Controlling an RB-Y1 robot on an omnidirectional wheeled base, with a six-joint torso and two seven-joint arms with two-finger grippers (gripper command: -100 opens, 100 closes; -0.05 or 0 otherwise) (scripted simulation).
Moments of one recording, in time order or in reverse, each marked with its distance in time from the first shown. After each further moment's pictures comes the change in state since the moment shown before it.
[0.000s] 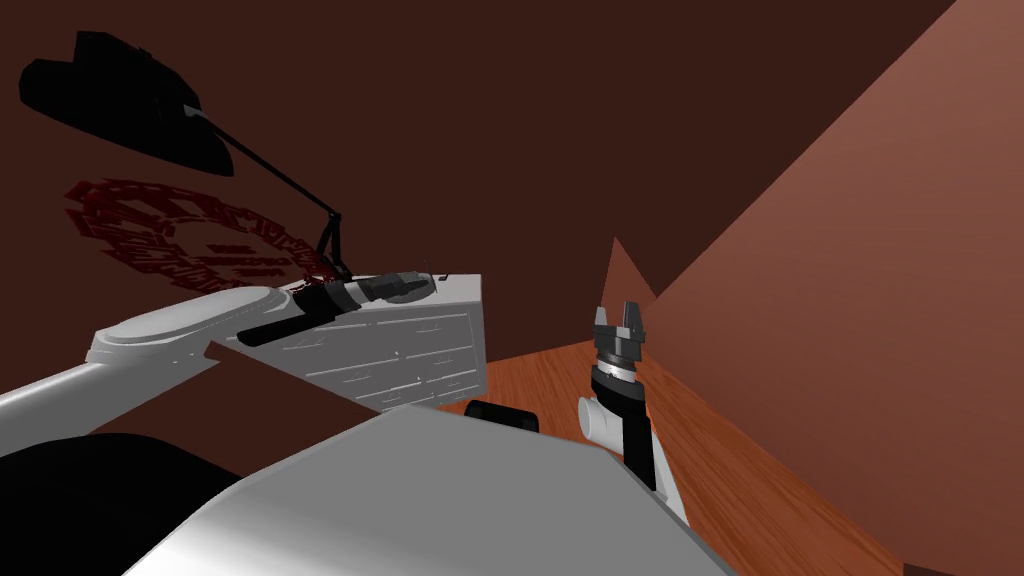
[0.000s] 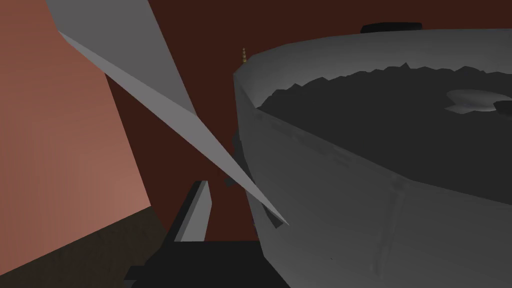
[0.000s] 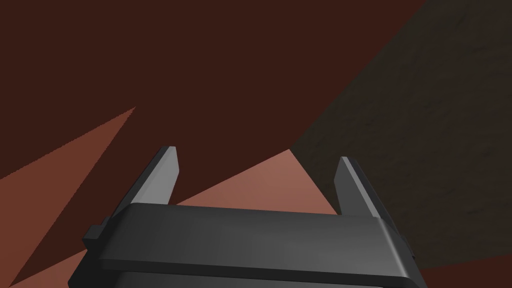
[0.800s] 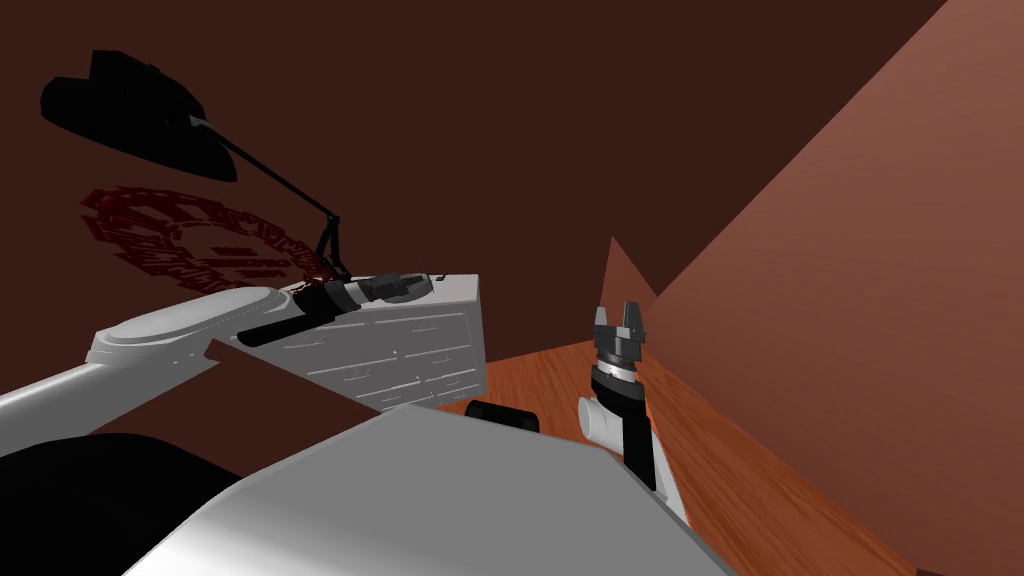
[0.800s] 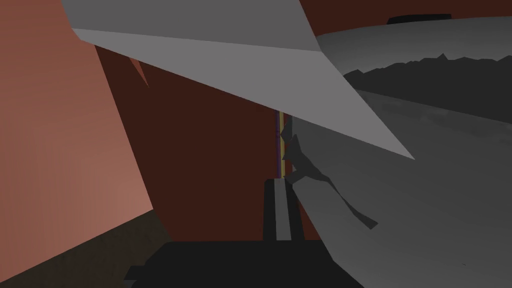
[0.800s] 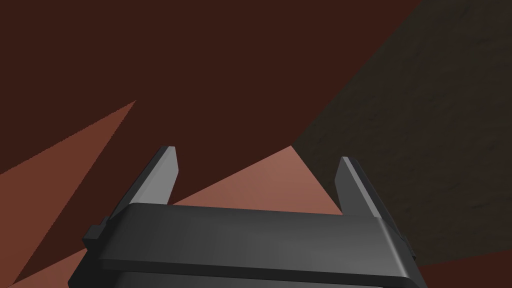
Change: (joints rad) left arm 0.001 -0.001 -0.001 0.002 -0.001 0.000 -0.003; right arm 0.000 0.000 0.000 0.000 0.000 0.000 0.000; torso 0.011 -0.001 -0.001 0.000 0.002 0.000
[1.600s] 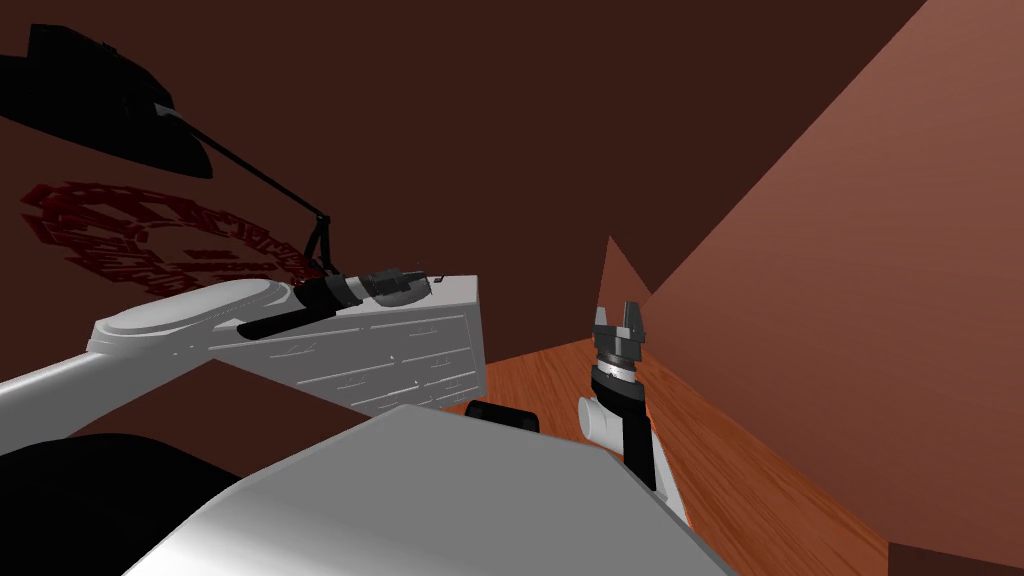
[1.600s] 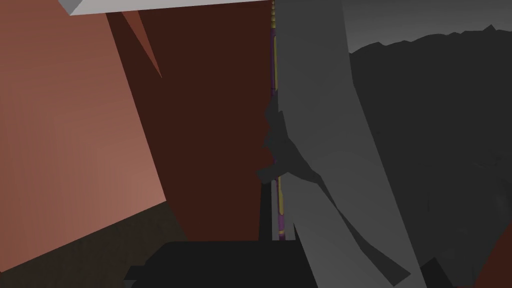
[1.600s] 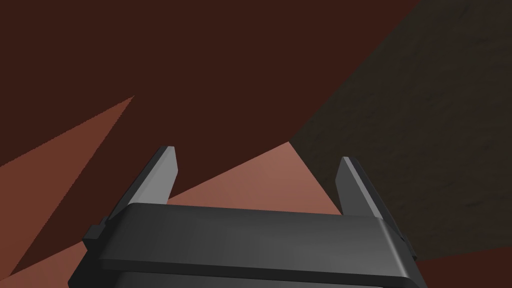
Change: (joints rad) left arm -0.019 0.036 0.008 -0.016 0.015 -0.003 0.034; right arm 0.000 0.000 0.000 0.000 0.000 0.000 0.000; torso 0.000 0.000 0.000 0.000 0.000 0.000
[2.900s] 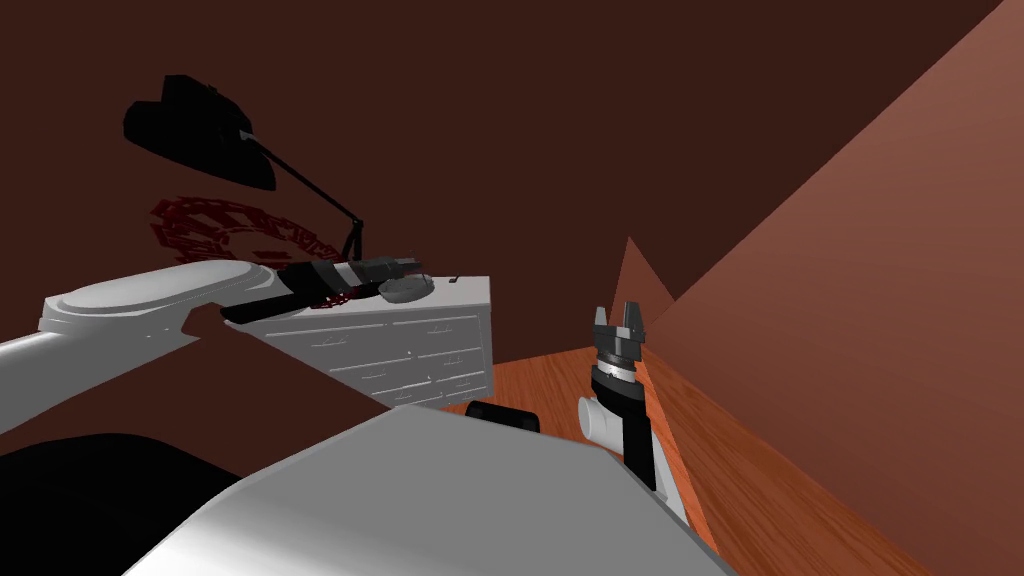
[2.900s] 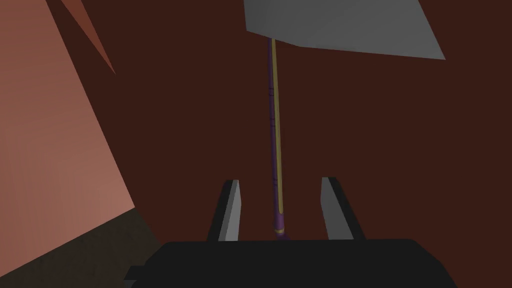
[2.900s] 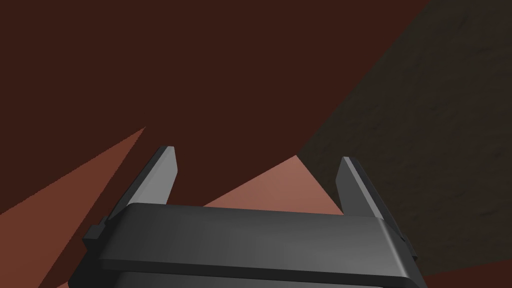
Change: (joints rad) left arm 0.005 0.087 0.067 0.045 0.019 0.041 0.076; right arm 0.000 0.000 0.000 0.000 0.000 0.000 0.000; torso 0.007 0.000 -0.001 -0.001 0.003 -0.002
